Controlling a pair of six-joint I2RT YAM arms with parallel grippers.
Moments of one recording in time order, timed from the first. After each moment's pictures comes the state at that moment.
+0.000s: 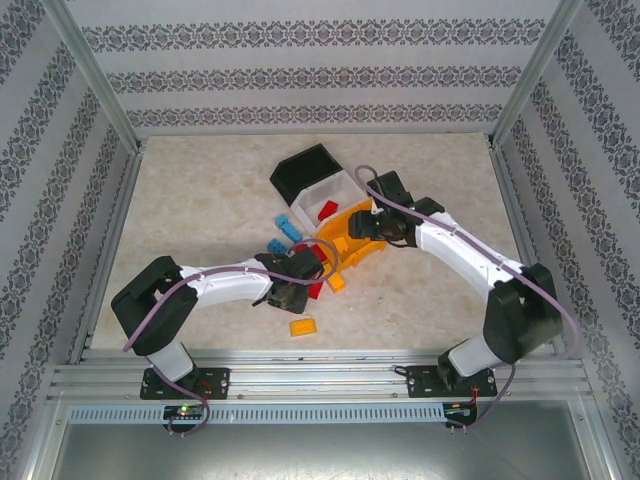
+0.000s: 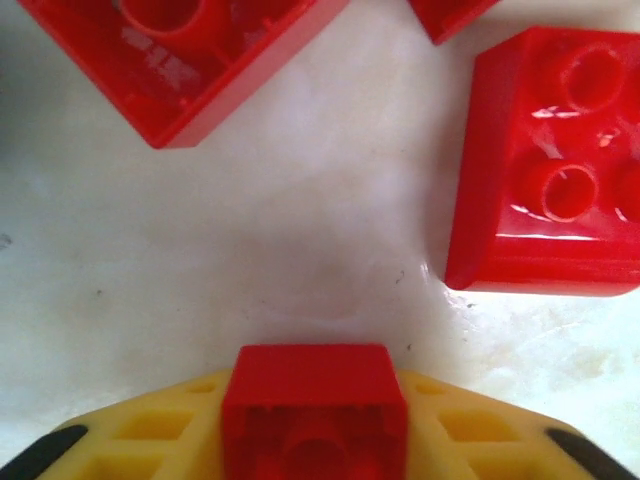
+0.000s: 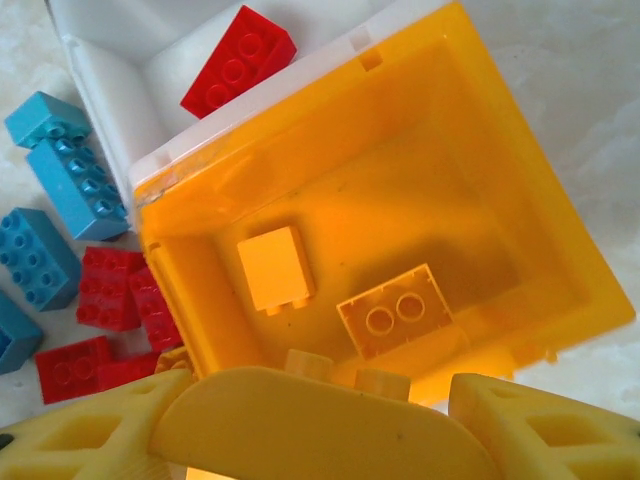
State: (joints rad) left arm -0.86 1.67 0.92 -0.62 -0.09 -0.59; right arm 0.46 1.53 1.16 -0.66 -0.04 0.45
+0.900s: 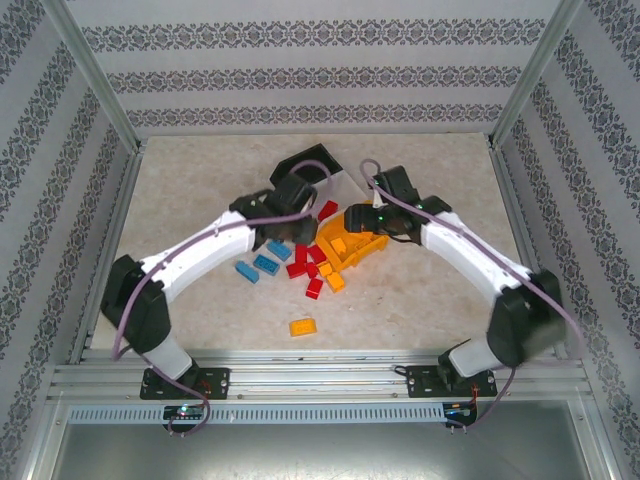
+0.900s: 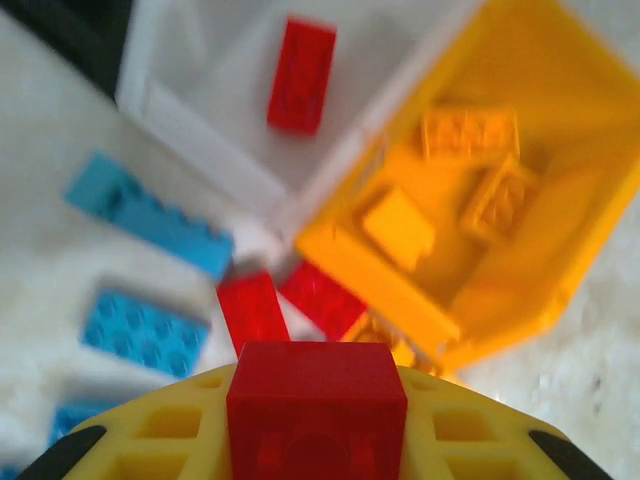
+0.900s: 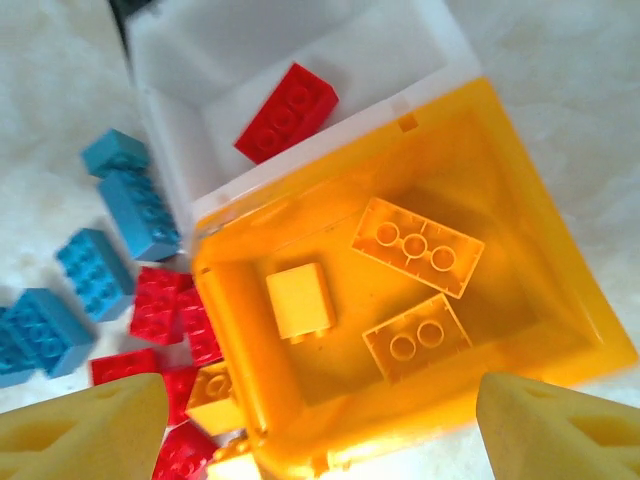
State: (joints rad) left arm -0.65 1.67 1.45 -0.75 -0.07 -0.38; right arm 0.45 1.42 1.13 -0.62 -0.09 0.43
